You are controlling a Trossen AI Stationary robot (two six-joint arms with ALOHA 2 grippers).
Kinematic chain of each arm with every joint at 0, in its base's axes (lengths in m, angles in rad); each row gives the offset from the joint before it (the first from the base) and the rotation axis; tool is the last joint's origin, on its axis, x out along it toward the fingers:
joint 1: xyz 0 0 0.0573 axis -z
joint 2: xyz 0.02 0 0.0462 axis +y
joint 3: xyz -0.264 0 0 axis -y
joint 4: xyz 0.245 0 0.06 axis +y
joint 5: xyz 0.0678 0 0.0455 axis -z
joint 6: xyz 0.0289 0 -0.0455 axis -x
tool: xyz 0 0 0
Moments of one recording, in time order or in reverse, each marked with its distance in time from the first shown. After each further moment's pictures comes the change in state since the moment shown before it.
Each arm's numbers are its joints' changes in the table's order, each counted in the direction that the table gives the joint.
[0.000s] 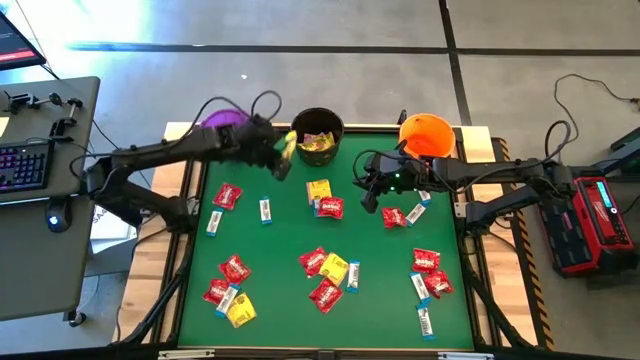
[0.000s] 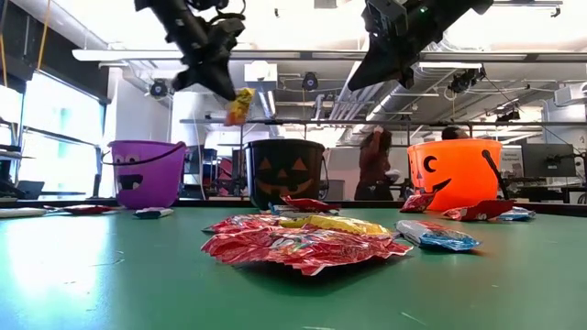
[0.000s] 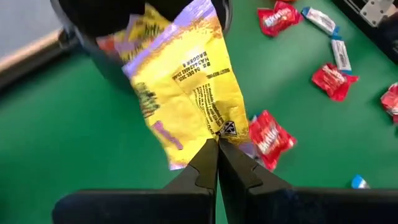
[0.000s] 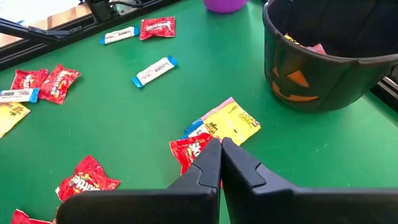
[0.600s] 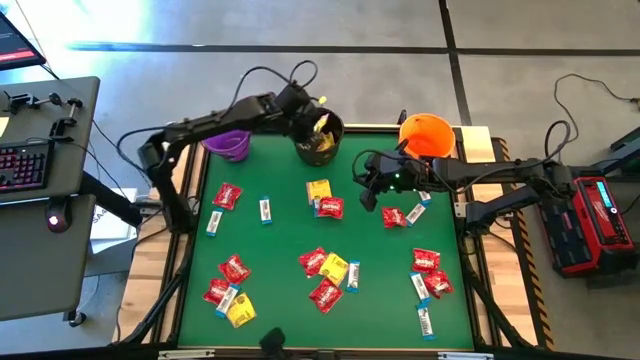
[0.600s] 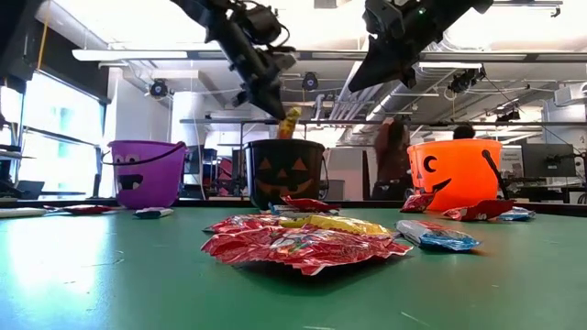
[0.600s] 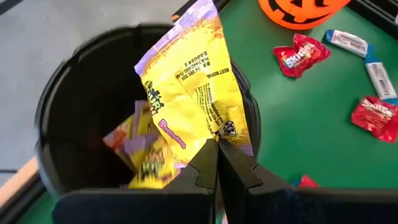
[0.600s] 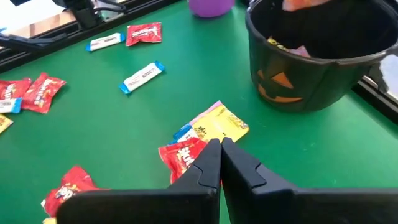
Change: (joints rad) left arm -0.142 0.453 0.432 -0.002 0.067 -0.280; right arm 0.000 0.000 0.000 0.000 0.061 -0.023
